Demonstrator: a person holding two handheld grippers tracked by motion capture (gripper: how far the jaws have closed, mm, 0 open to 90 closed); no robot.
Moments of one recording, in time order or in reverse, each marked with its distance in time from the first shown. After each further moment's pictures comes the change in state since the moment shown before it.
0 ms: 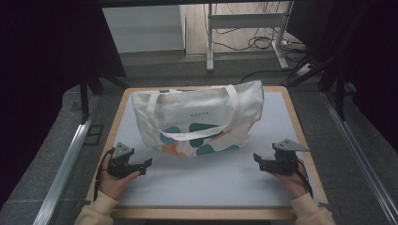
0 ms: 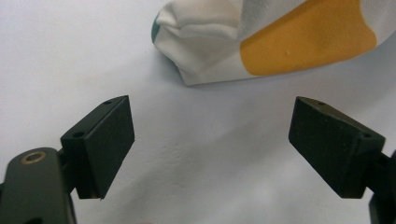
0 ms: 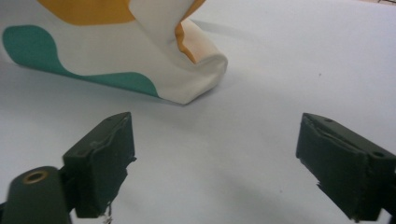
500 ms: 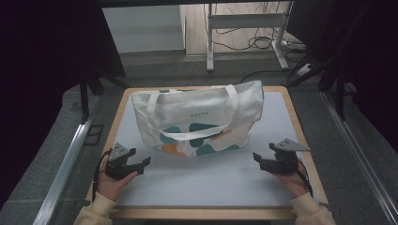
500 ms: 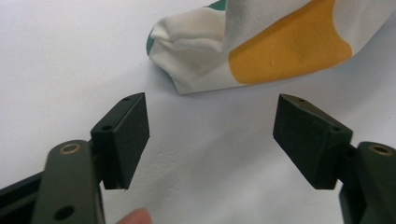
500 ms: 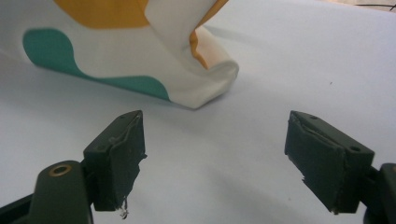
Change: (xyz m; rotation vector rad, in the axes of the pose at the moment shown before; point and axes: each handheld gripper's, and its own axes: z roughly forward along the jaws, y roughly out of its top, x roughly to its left) left arm -0.001 0.000 -0.008 -0.039 -0.038 0.008; right arm 0.001 0.002 -0.002 -0.020 0.048 0.014
